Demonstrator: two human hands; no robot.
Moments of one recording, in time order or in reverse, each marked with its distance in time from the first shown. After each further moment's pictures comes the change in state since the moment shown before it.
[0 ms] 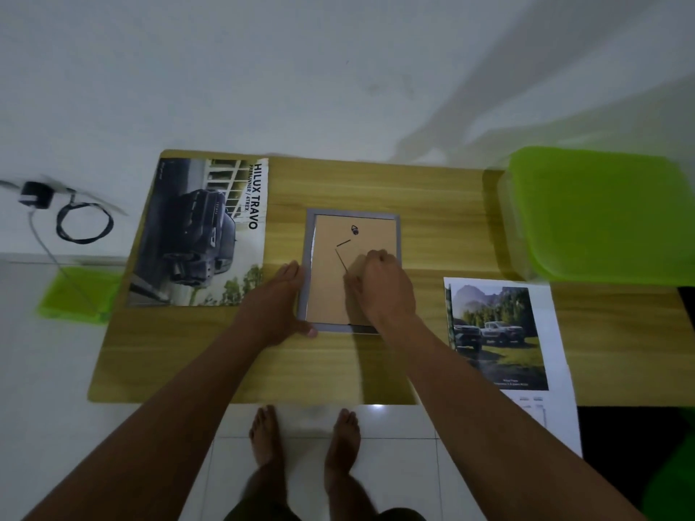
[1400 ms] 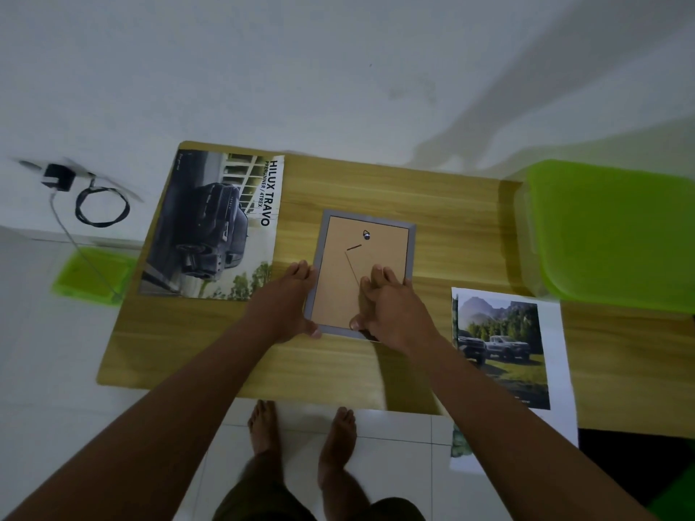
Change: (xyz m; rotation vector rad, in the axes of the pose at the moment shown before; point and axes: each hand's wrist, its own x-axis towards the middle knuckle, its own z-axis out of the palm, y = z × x) left_hand 0.001 0.007 -0.007 0.051 -0.048 -0.018; right_hand -0.014 0.023 -0.011 -0.213 -0.339 -0.296
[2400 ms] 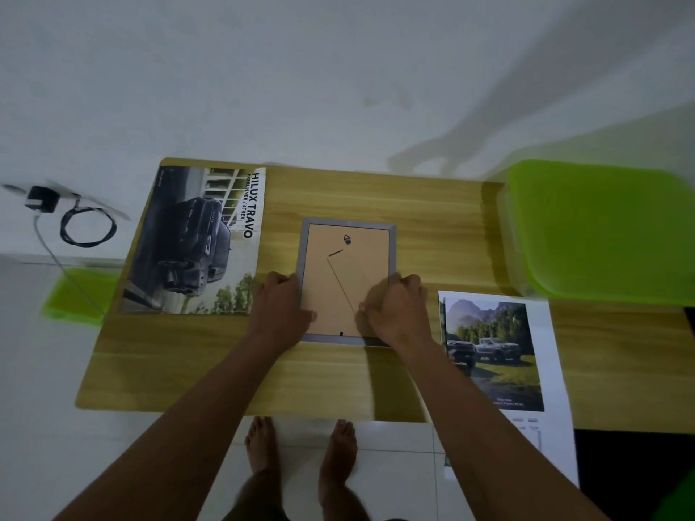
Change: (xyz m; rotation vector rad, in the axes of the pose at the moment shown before) left_hand 0.016 0.021 0.016 -0.188 0.230 -0.250; right_hand -0.009 0.009 -0.007 0.460 0.201 0.445
